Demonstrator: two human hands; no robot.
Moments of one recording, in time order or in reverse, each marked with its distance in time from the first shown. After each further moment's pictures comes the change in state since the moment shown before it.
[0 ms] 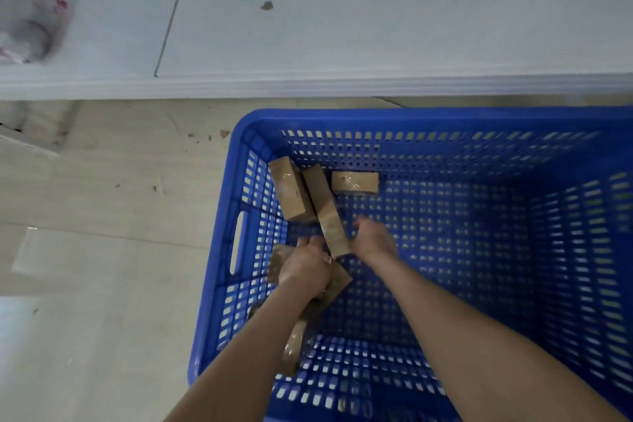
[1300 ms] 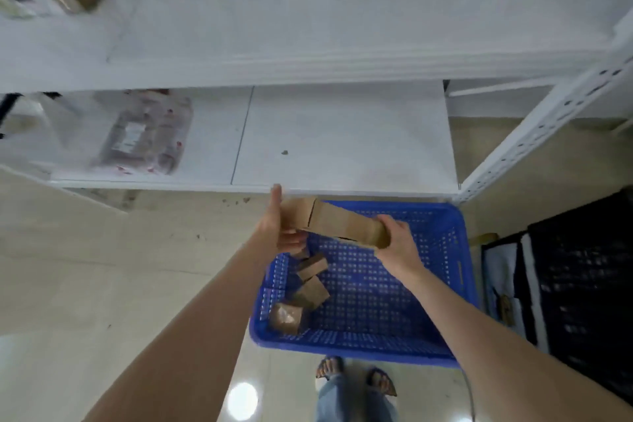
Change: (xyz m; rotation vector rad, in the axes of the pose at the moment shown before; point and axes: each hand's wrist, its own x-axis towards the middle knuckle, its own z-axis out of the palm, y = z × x) left_hand -0.290 0.079 -0.294 -1.411 -0.031 -0.247; right_hand -0.352 -0.045 -0.316 0.470 0.170 -0.216
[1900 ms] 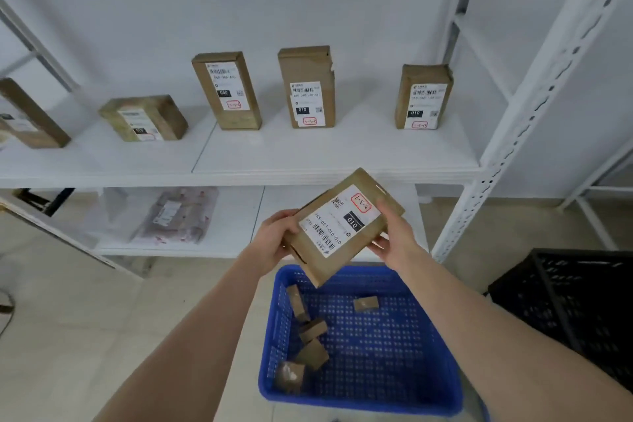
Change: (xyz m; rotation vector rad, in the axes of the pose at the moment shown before) left_hand -0.206 0.095 -0.023 0.037 -0.279 0.456; right_hand -0.103 -0.181 -0.115 1.018 0.073 0.188
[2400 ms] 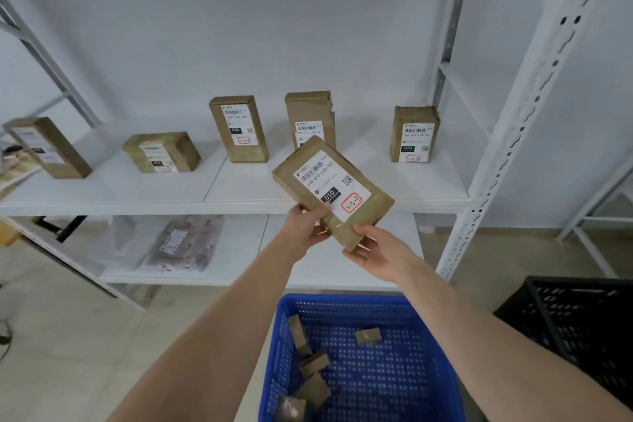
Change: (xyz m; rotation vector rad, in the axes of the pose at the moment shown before) left_hand -0.020 0.059 0.054 -0.092 -0.089 0.102; right_hand -0.042 -0.030 0.019 0.134 -0.311 0.120
